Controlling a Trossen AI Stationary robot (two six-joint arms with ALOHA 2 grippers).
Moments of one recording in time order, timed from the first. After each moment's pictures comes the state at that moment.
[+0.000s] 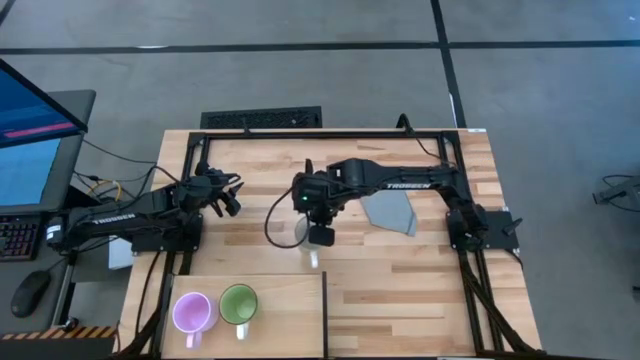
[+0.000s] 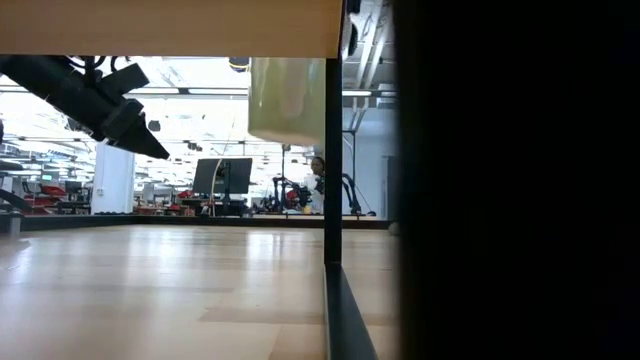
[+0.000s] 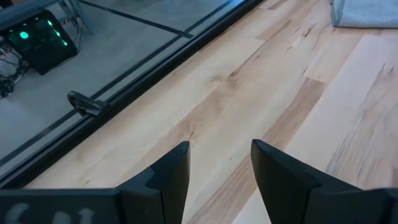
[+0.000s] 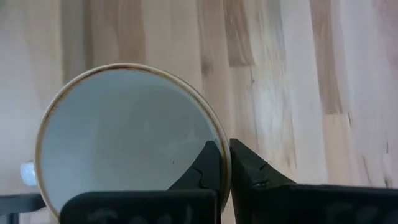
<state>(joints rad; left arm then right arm) 0.30 0.42 0.22 -0.33 -0.45 -0.09 0.06 2.11 2.23 -1.27 -0.06 0.09</state>
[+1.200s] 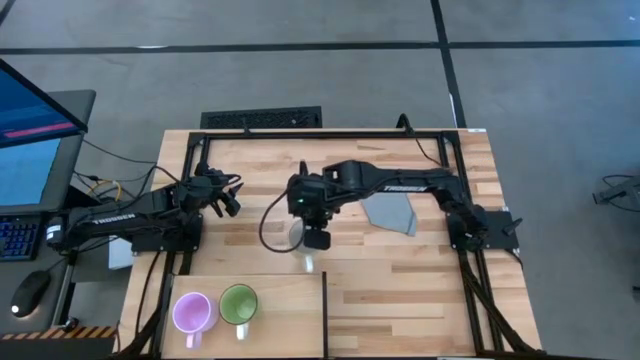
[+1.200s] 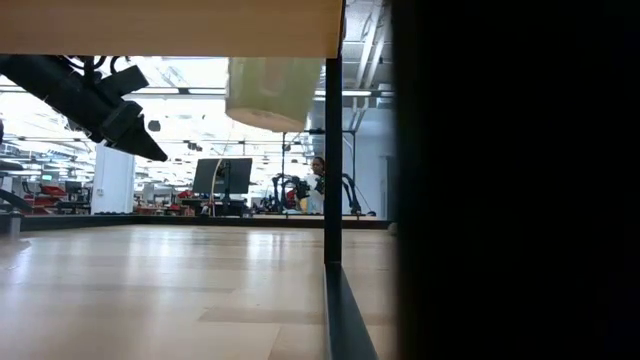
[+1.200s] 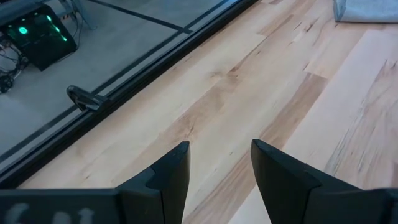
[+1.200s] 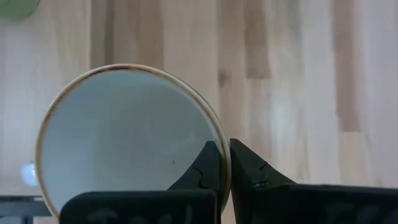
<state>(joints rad) 0.30 0.42 0.22 -0.35 -0.45 -0.10 0.07 2.17 2.35 -1.30 -0.10 0.06</state>
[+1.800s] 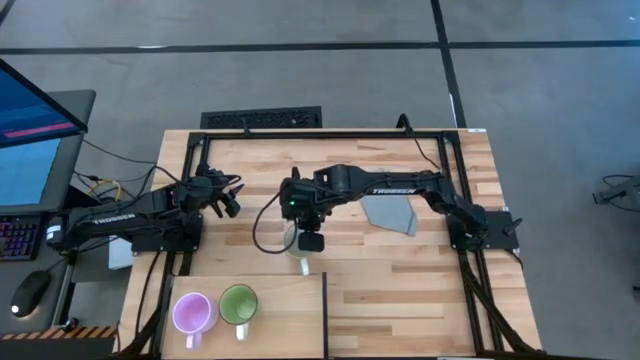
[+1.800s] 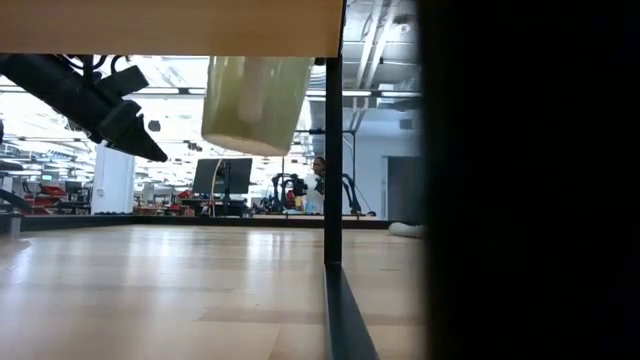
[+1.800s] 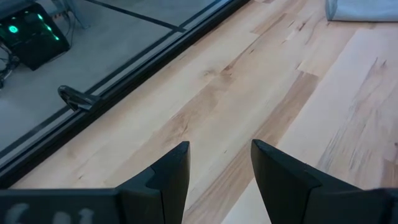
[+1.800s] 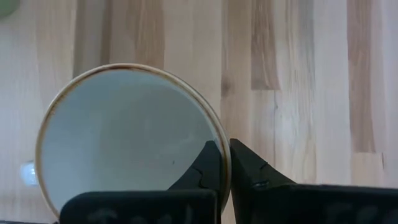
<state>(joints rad) 0.30 0.42 0.22 -0.35 -0.43 -0.10 0.06 2.23 2.35 -1.24 -0.14 0.02</state>
